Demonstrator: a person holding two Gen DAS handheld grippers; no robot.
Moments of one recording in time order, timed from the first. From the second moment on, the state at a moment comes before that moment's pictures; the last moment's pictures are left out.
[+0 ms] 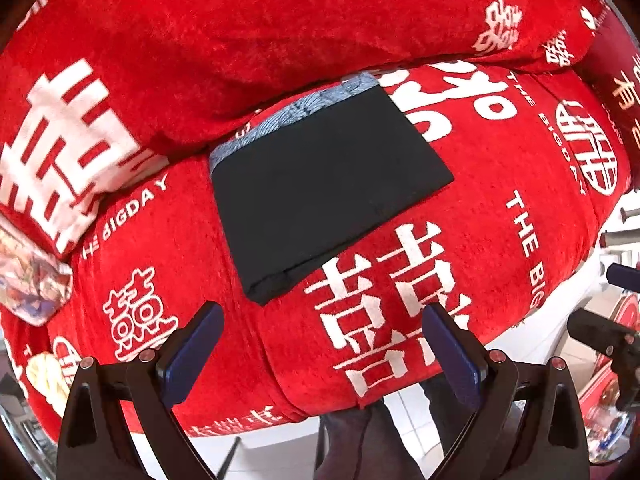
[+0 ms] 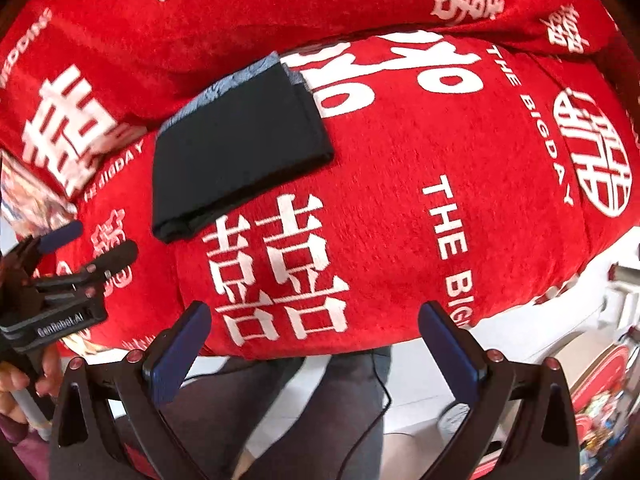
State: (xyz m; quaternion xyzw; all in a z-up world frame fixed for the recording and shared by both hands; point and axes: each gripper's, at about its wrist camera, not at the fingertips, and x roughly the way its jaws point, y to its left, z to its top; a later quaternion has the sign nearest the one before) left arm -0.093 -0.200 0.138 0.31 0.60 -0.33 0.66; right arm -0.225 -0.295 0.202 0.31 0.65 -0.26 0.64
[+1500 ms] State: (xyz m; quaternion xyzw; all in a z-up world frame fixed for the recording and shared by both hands) left arm -0.067 -0.140 0.127 0.26 0.62 -0.28 0.69; right arm -0.204 -0.269 0.191 0.30 0.66 -0.25 0.64
